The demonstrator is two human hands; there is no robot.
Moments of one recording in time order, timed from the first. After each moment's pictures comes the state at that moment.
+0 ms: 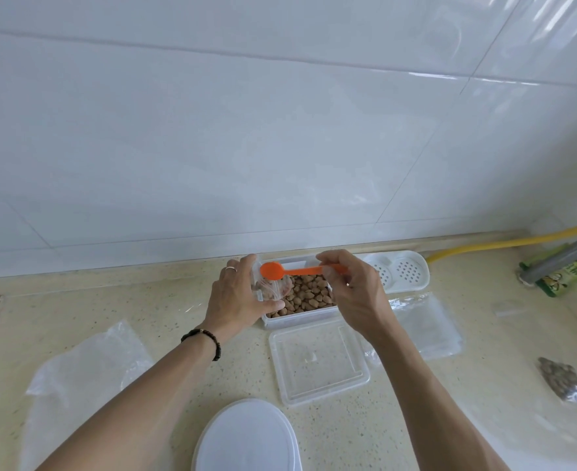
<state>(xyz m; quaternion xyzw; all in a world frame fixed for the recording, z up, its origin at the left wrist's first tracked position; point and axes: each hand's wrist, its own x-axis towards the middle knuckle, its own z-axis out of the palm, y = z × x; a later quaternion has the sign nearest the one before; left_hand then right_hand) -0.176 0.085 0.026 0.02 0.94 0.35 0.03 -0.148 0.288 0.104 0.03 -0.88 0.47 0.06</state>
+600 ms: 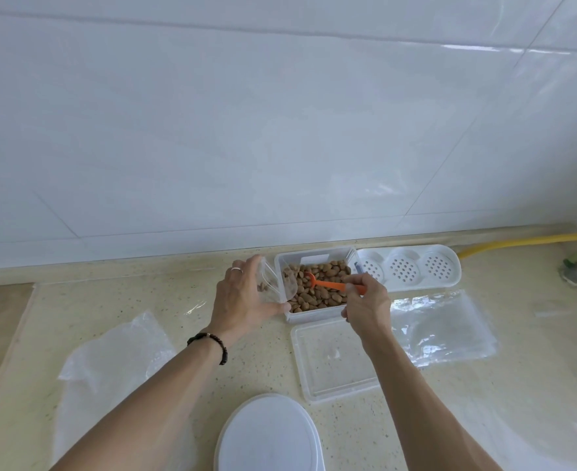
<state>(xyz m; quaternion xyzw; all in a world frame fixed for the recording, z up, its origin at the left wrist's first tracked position) -0.166 0.060 0.011 0.01 0.94 0.33 0.02 -0.155 0.272 0.038 -0.24 -0.82 0.53 0.00</state>
